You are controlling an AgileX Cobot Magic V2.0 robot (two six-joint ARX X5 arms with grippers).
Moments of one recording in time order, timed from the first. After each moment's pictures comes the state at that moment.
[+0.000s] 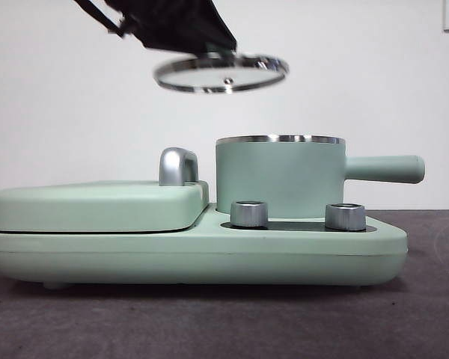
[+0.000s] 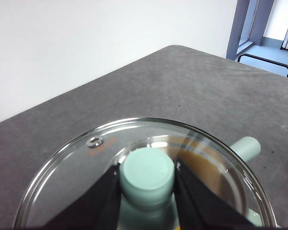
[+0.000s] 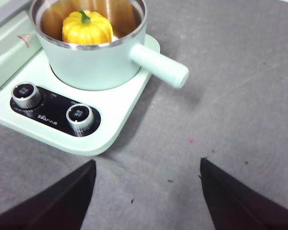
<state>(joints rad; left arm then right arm) -0.61 1.45 1.08 0.14 0.20 0.09 0.53 0.42 0.75 -0.91 0.16 0.10</state>
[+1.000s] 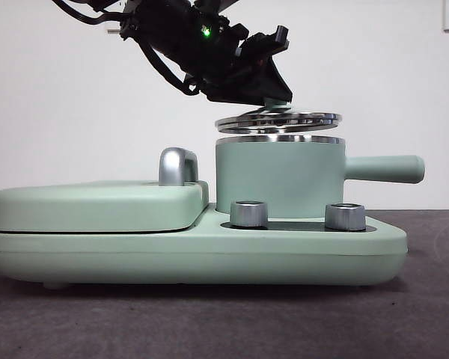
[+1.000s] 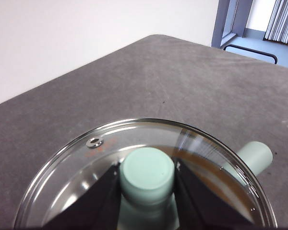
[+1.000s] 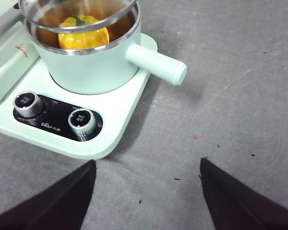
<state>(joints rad) -0.67 1.74 1.22 0.27 0.21 0.09 0.54 0.42 0.75 -0.91 0.16 0.17</state>
